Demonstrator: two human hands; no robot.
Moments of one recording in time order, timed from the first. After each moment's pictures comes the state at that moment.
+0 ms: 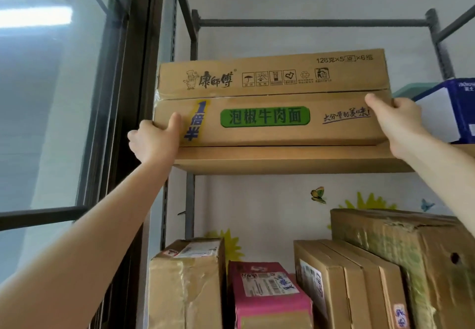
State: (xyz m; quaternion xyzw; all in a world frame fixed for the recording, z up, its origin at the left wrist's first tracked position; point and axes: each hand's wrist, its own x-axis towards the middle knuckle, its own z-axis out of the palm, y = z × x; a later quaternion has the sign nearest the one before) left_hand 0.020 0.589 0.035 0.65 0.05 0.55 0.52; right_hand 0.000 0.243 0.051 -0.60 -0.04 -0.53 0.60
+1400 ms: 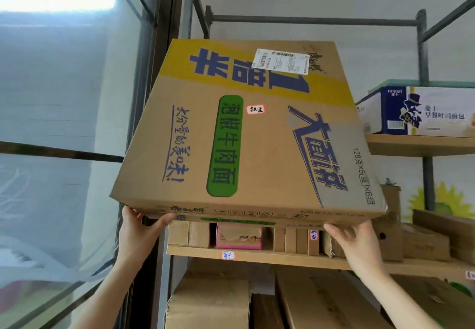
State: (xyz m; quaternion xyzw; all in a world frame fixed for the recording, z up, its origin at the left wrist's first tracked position) left_hand -0.143 0.597 -0.217 0.68 -0.04 0.44 0.59; right_hand -0.140 0.207 -0.214 -0.73 -0.12 -0.38 0.55
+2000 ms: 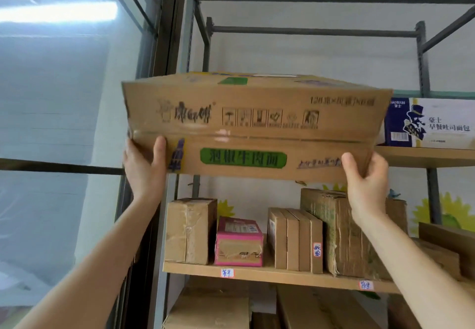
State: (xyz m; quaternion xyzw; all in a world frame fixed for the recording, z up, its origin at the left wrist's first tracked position) left_hand -0.145 0.564 -0.082 0.58 0.00 0.62 0.52; right_hand -0.140 0.228 -0.093 -0.56 -0.15 -0.55 0.60
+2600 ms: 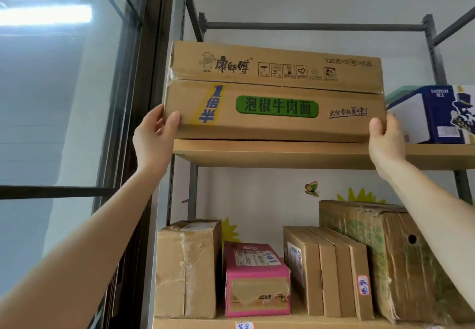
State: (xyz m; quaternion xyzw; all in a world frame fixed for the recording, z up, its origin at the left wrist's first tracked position) left_hand -0.031 0.590 -0.010 0.58 -0.19 0.62 0.48; right_hand -0.009 0.220 0.000 -0.63 -0.03 -0.58 0.51
